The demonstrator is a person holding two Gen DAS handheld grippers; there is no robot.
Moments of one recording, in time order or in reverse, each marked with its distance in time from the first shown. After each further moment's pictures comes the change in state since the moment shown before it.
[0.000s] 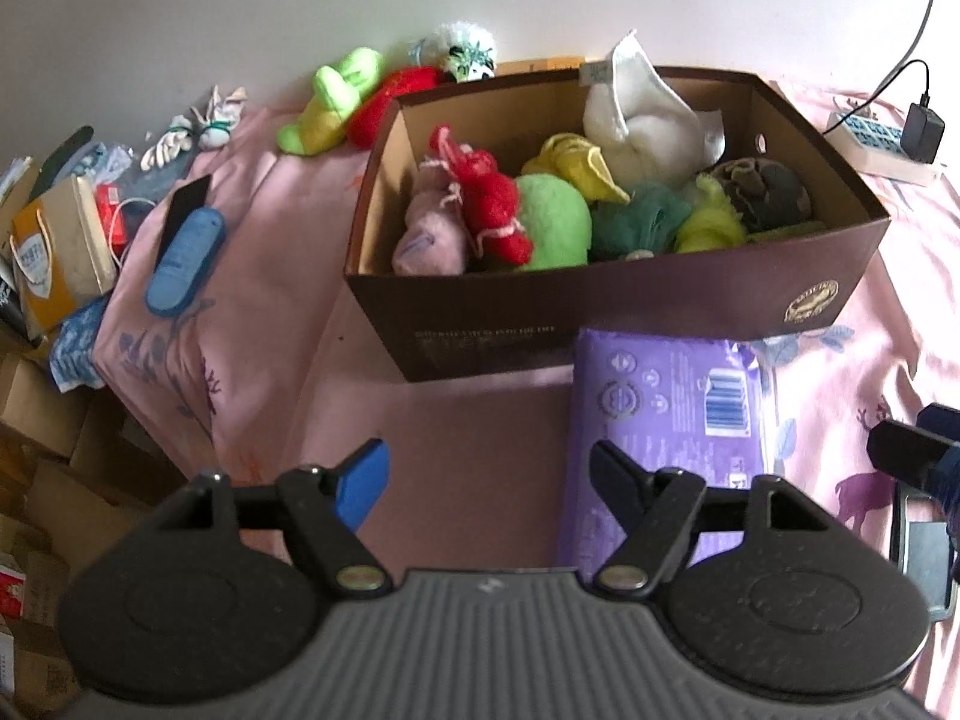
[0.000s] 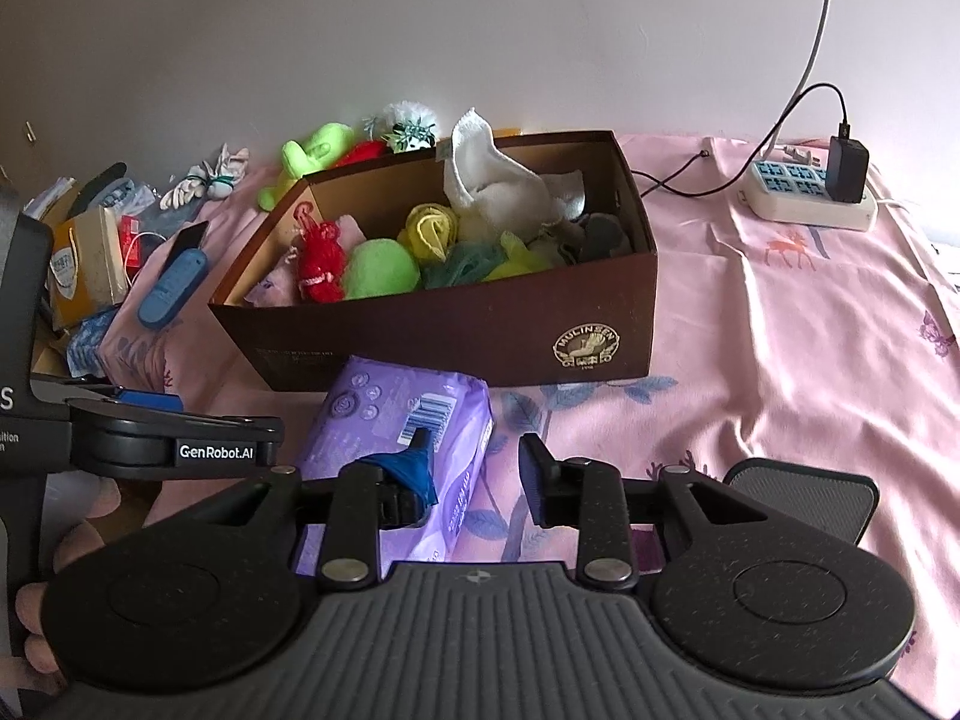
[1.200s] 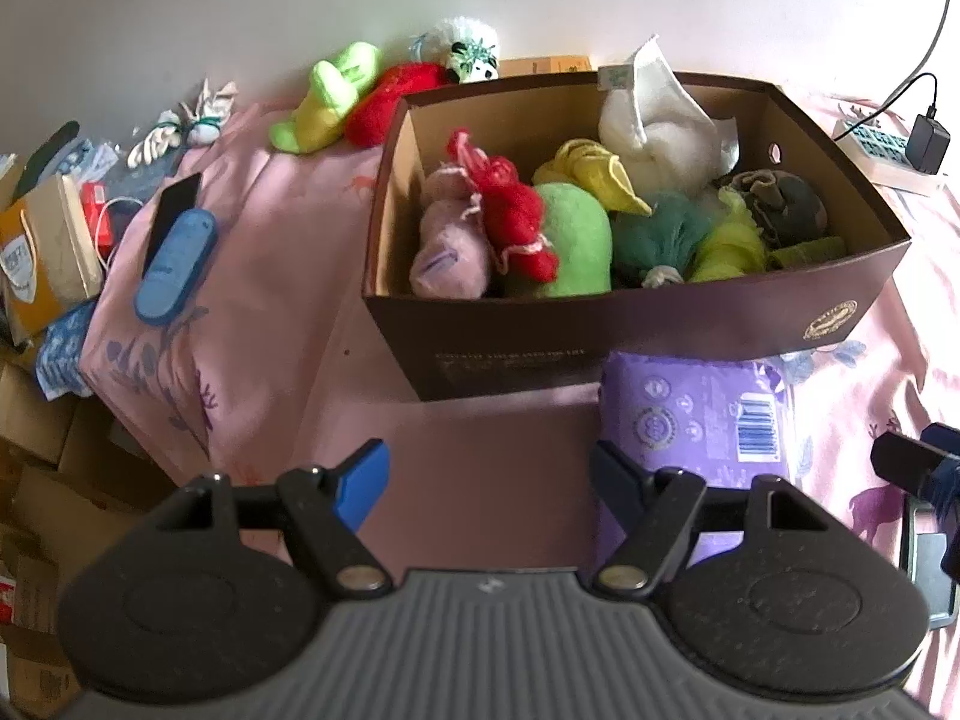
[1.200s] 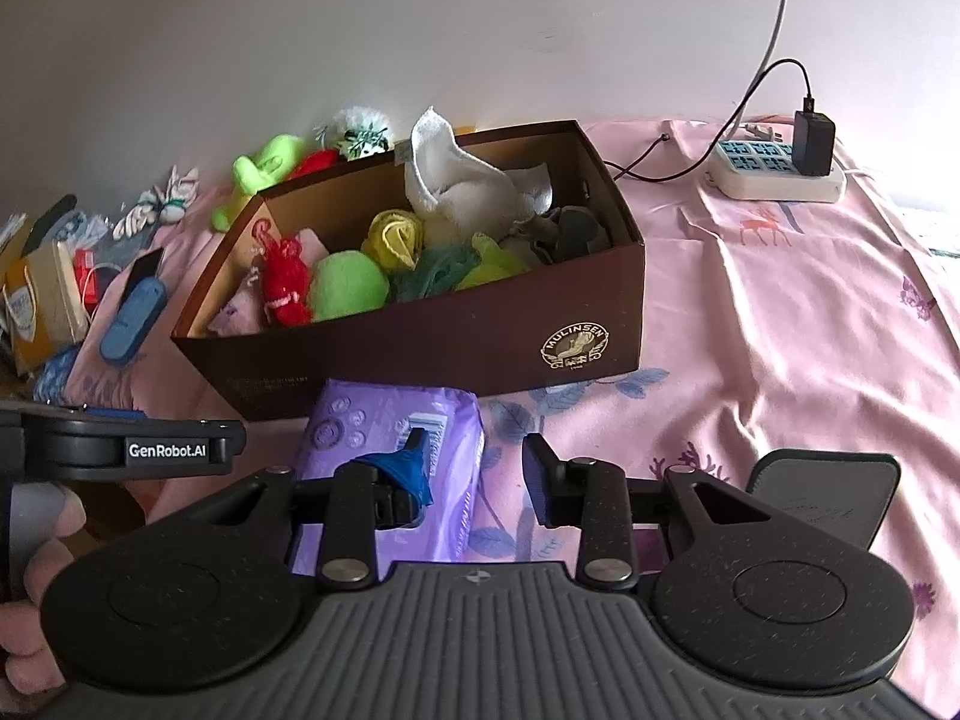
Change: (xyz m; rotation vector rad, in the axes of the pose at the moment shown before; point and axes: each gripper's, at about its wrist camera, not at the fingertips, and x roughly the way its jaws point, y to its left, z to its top) left arm 0.013 0.022 0.015 -0.004 0.003 -0.033; right arm 0.016 0.015 0.008 0.106 -0.011 -0.092
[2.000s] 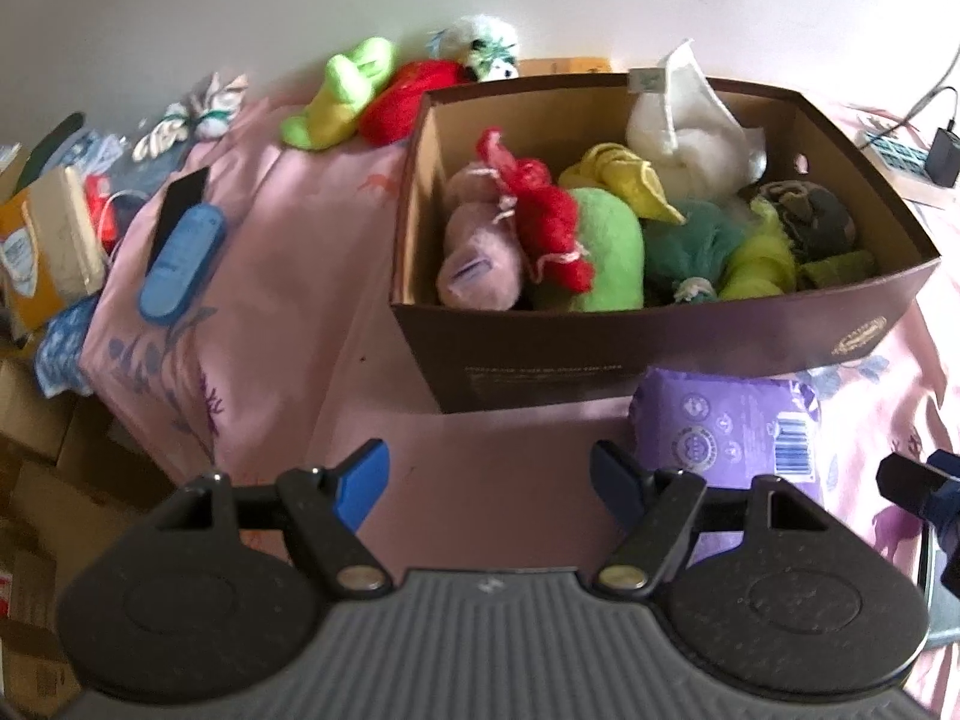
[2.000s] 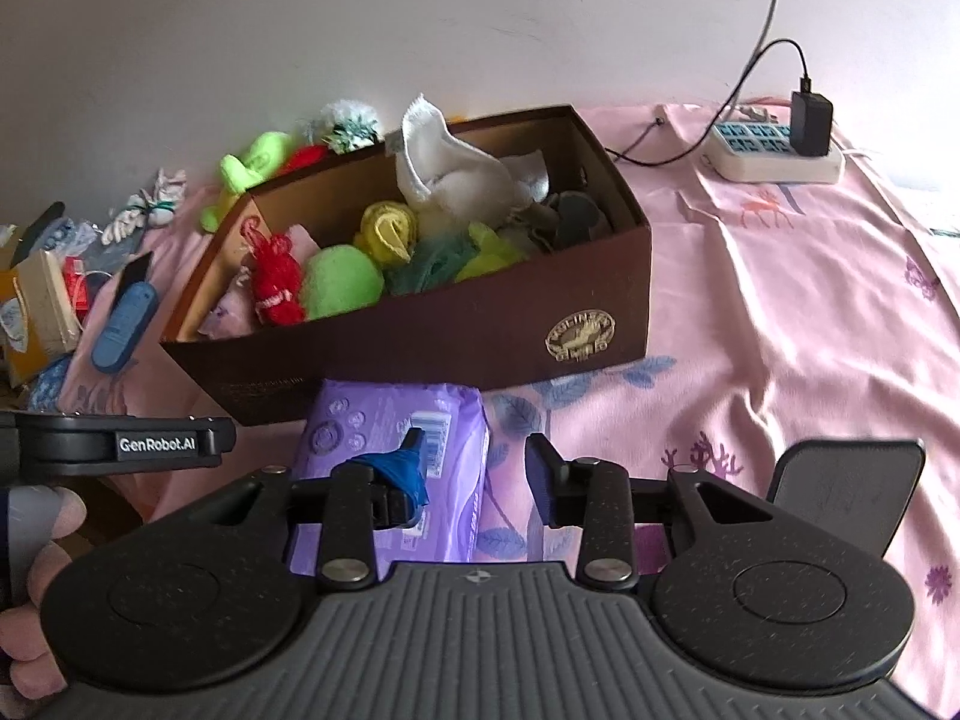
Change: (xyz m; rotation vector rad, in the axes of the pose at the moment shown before) left arm 0.013 0.013 0.005 -0.025 0.004 0.007; right arm 0.007 -0.002 0.002 0.008 0.014 0.004
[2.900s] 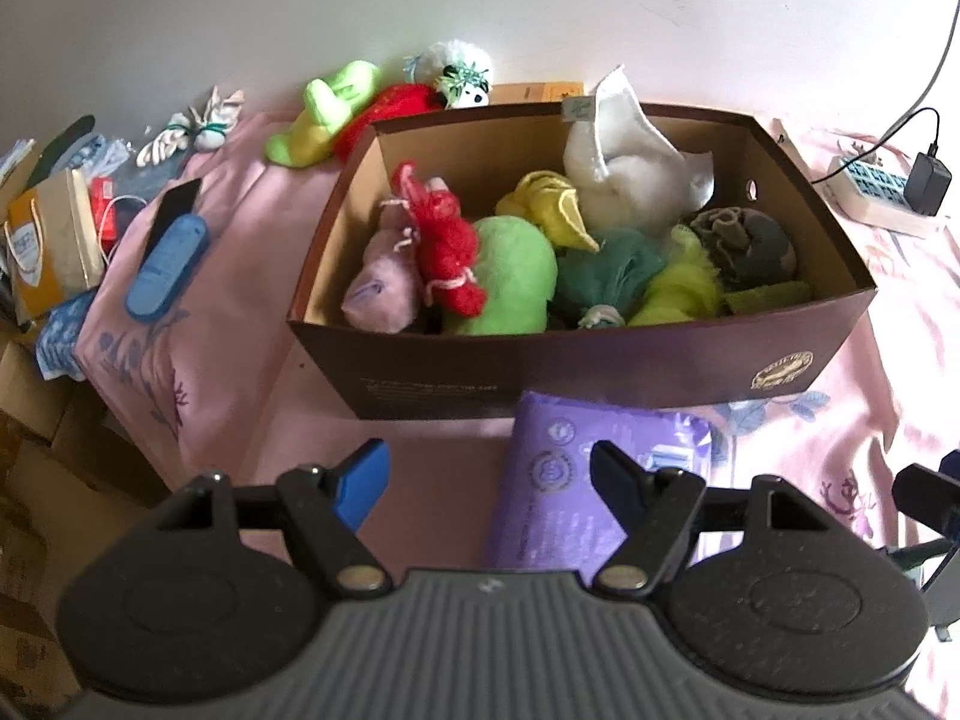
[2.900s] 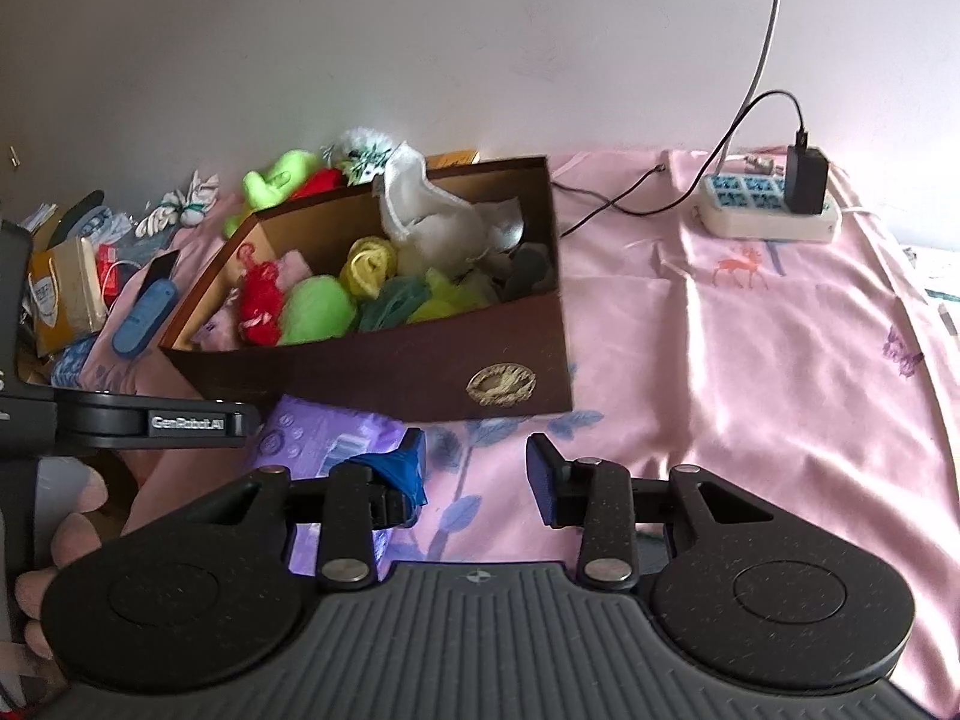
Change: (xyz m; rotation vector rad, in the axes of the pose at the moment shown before) left arm -0.021 -0.063 0.004 -0.051 -0.041 0.017; right arm -0.027 -0.063 0.023 -0.100 -0.046 0.066
